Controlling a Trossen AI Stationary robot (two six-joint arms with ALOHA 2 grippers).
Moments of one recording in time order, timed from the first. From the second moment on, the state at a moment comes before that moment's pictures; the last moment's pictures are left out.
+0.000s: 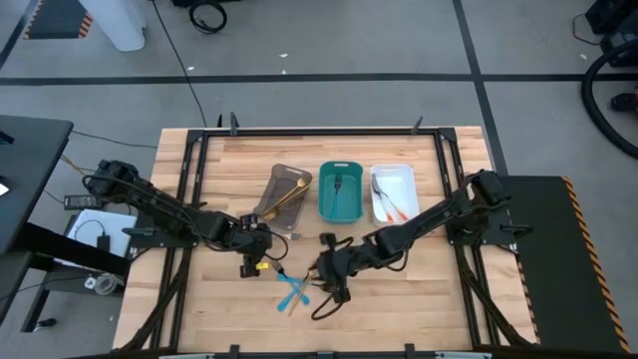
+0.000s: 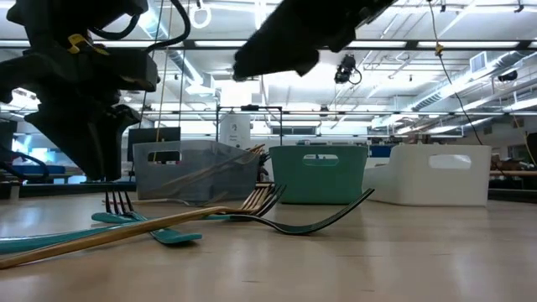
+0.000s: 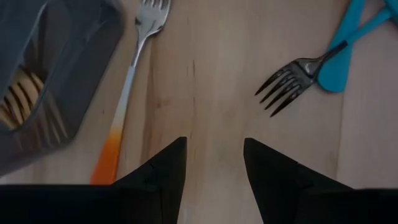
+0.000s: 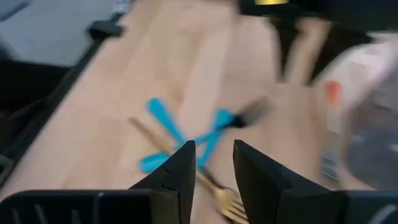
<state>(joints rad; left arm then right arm) -0.36 1.39 0.68 -0.46 -0.18 -0.42 0.38 1.85 1.19 0.02 0.16 0.06</state>
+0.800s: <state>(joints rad) -0.36 1.39 0.68 -0.38 -0.18 -0.53 0.31 1.99 1.31 0.01 -0.11 -0.01</state>
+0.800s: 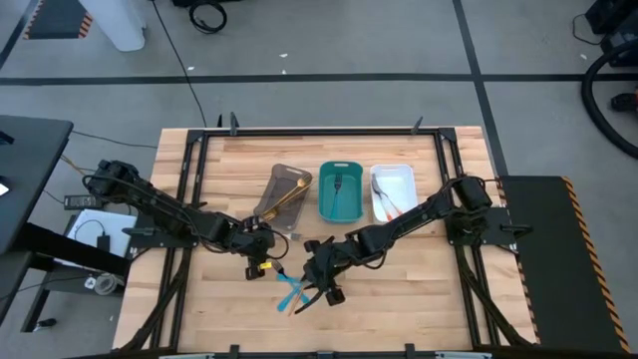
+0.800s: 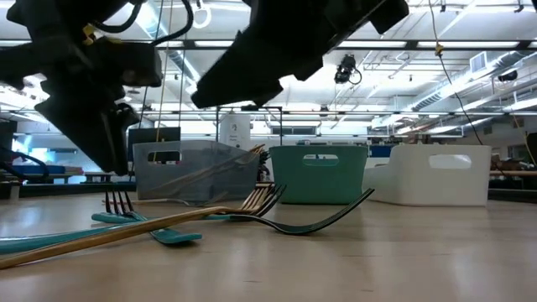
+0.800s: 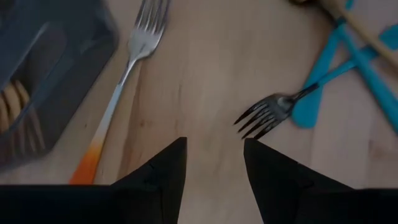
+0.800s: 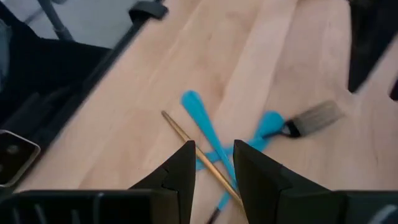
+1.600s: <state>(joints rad) -0.42 1.40 0.68 -0.19 -0.48 -0.47 0.34 1.88 1.29 -0.33 0.41 0.02</state>
